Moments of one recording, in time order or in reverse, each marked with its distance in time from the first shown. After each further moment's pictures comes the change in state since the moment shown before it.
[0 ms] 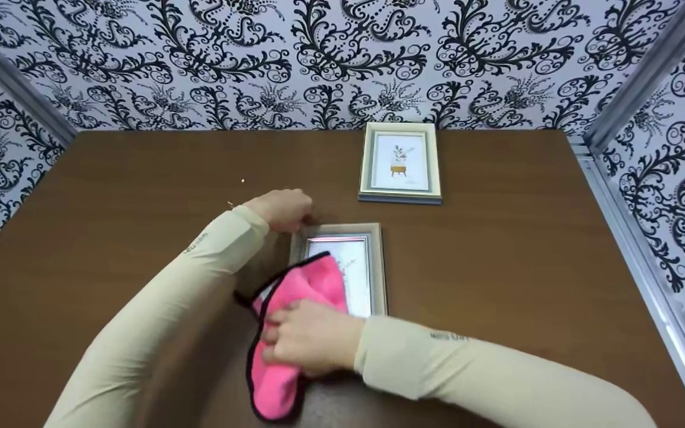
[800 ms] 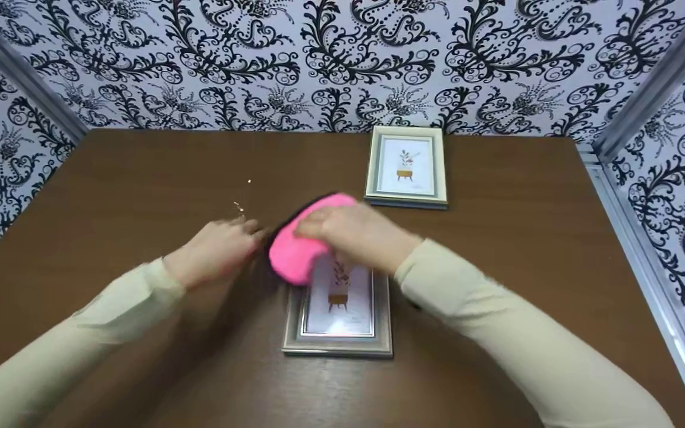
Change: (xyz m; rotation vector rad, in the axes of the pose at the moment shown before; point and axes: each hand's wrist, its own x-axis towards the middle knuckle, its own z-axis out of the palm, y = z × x) left_hand -0.118 0.001 0.027 0.269 0.416 0.027; right_hand -0.040 0.101 -0.035 0.296 0.146 0.357
